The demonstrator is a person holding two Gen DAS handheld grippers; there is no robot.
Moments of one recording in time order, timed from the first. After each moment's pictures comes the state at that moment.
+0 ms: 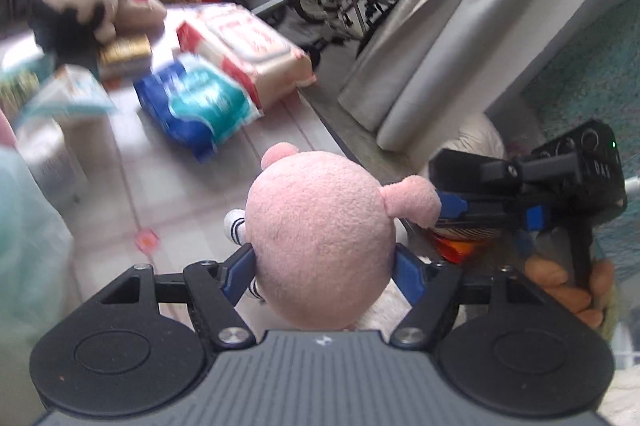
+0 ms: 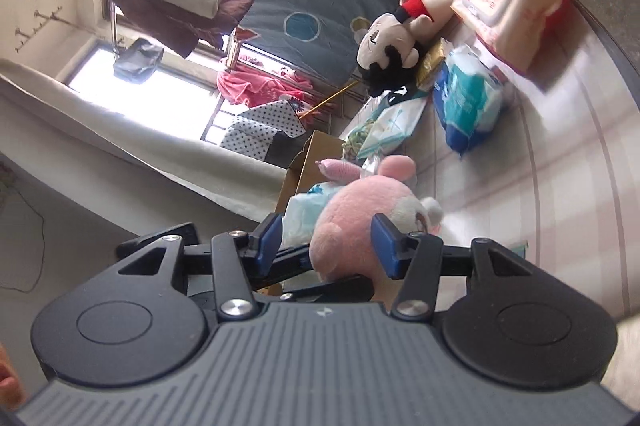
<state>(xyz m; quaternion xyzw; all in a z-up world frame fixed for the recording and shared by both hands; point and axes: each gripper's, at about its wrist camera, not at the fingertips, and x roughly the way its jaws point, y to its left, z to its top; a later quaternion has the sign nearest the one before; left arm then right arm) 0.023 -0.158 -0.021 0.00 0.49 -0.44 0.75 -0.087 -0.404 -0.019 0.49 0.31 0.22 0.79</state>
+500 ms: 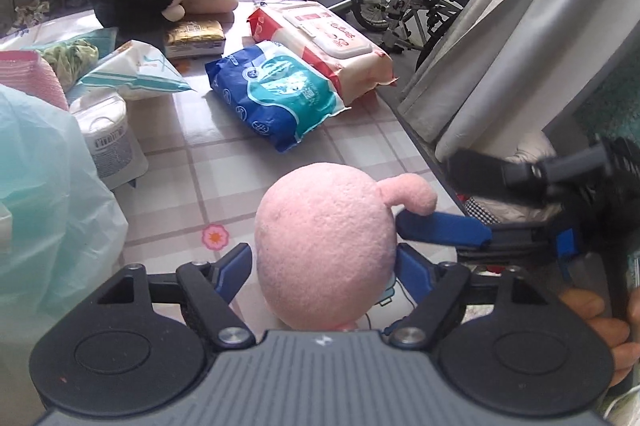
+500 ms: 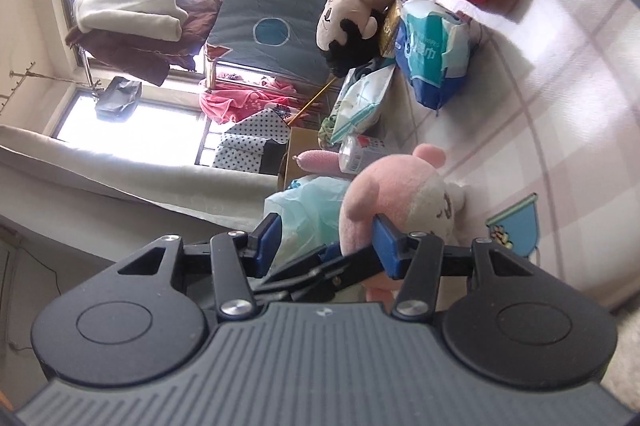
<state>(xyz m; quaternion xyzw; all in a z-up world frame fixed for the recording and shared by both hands) 0.050 -0.143 -0.045 0.01 0.49 -0.36 0.80 -0.061 -0.379 -0.068 0.57 0.32 0.19 0.73</state>
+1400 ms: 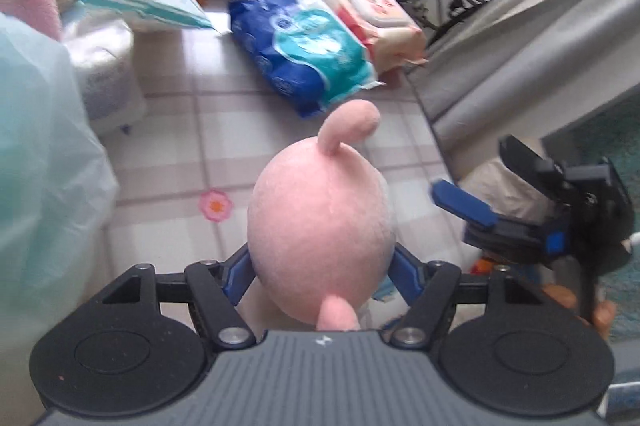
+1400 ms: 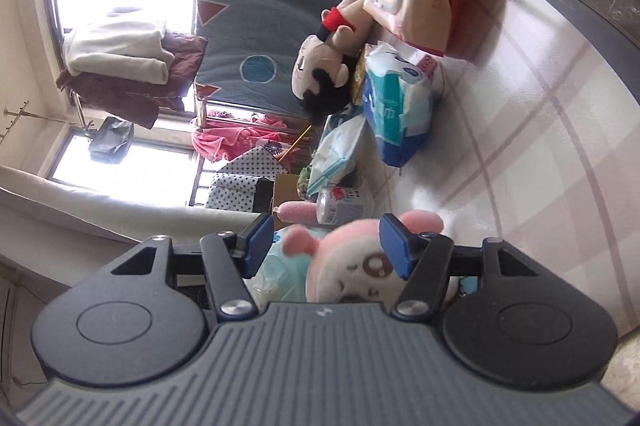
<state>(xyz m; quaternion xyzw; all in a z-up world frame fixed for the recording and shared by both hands) 0.085 -0.139 -0.073 -0.05 0.57 -0.34 0.74 -0.047 -0.417 -0.093 0.59 0.30 0.15 0.74</state>
